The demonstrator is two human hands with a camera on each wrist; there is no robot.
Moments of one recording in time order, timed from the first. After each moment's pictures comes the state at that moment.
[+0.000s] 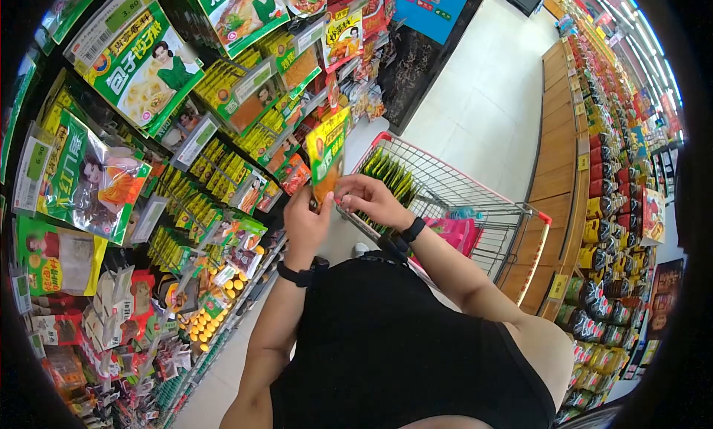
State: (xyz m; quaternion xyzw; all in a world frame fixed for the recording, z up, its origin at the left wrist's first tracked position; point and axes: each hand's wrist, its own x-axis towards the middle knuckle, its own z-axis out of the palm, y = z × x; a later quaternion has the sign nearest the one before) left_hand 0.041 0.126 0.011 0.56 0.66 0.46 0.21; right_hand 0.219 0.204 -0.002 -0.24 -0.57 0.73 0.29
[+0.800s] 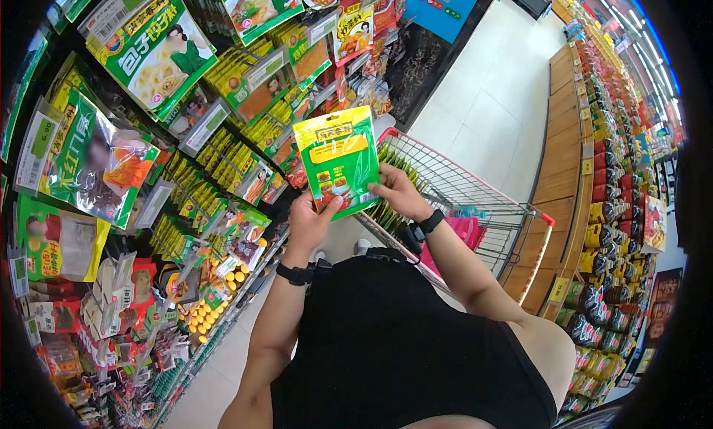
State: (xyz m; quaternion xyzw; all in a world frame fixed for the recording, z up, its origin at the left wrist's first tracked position) left_hand 0.037 0.112 -0.008 0.42 0.51 0.58 0.47; right_hand 0.244 0.214 -0.005 -0.29 -0.59 0.70 0.29
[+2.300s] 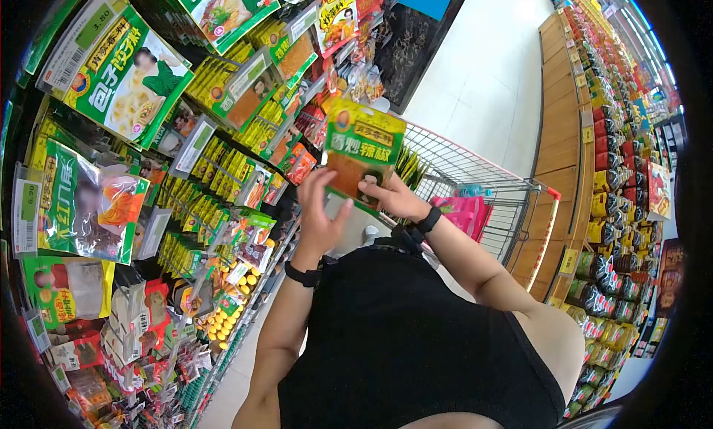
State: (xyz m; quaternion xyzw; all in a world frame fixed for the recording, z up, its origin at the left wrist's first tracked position) left_hand 0.030 0.122 0.004 0.64 0.56 0.46 0.25; right_hand 0.222 0.195 0.018 -0.32 -0.54 0.73 0.27
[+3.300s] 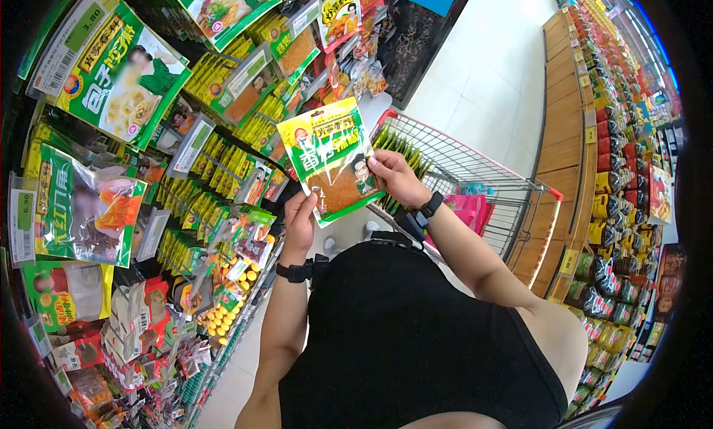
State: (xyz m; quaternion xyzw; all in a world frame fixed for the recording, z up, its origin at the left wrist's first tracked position) left_hand 0.012 0.116 -0.029 0.29 0.41 0.65 0.57; right_hand 0.224 0.224 -0.014 -0.33 -0.49 0.74 0.33
